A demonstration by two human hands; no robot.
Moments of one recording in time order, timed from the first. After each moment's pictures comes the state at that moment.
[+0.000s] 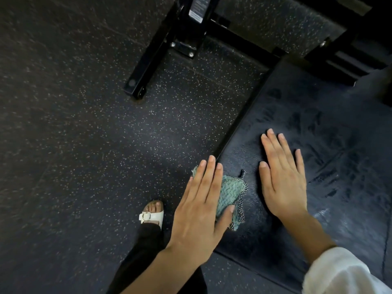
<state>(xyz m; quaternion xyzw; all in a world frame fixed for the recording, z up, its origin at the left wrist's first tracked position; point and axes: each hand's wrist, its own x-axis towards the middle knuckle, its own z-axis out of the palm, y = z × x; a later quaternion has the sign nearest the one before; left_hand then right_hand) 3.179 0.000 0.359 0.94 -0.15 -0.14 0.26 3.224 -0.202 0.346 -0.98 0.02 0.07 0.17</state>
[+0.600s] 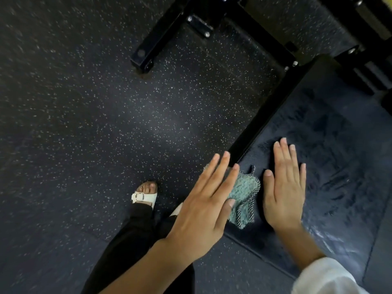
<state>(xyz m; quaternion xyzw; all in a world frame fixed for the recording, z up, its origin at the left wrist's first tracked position) 3.171 0.041 0.356 0.86 -0.14 -0.17 0.46 3.198 -0.151 0.350 -0.99 0.06 0.07 0.14</state>
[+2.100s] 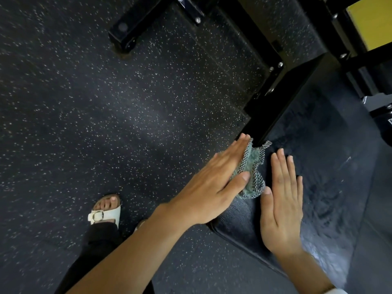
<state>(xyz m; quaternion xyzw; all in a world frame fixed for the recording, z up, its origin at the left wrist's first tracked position) 3.217 0.046 0.323 0.69 -0.15 -0.33 0.63 3.169 -0.128 0.354 -0.99 0.03 0.08 0.14</state>
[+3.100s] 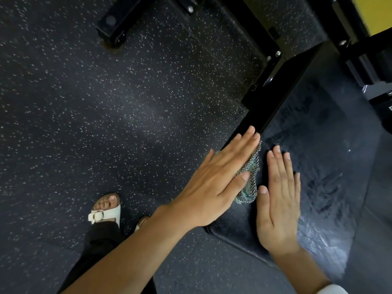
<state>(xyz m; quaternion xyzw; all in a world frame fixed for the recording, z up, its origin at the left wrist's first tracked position) 3.222 0.040 0.324 0.71 -0.17 -0.28 0.63 3.170 -0.126 0.353 -0.99 0.04 0.08 0.13</state>
